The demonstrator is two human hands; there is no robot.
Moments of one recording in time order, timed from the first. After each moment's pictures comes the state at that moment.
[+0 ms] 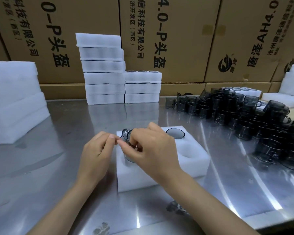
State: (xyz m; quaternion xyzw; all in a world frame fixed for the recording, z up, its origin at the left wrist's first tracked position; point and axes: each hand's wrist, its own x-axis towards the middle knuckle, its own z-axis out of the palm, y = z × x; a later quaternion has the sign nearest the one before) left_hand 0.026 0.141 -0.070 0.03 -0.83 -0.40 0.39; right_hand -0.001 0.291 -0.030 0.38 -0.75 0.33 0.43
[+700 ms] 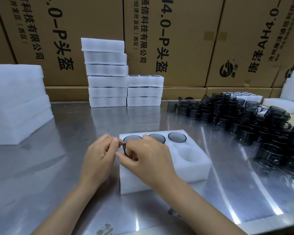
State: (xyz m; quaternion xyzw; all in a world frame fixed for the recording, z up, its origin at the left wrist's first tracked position) left_hand 0.031 0.141 -0.066 0.02 -0.84 -0.38 0.38; right_hand 0.009 0.283 -0.036 0.39 -0.81 0.30 0.32
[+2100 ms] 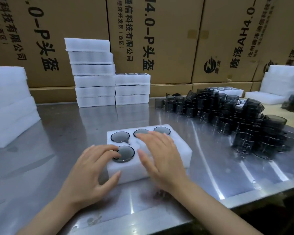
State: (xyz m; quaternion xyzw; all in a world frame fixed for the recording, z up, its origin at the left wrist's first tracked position) left_hand 0.076 0.145 -0.073 -0.16 -0.92 -0.16 0.32; right_hand 0.003 0.347 -0.059 0.38 -0.82 0.31 0.29
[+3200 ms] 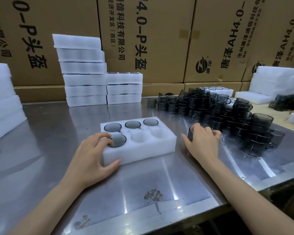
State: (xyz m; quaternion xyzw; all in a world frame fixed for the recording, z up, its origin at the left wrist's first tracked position) left_hand 0.025 0.146 -0.083 -0.09 -0.93 -0.13 0.33; right_hand -0.104 0.449 -0.076 0.02 -0.95 0.08 0.29
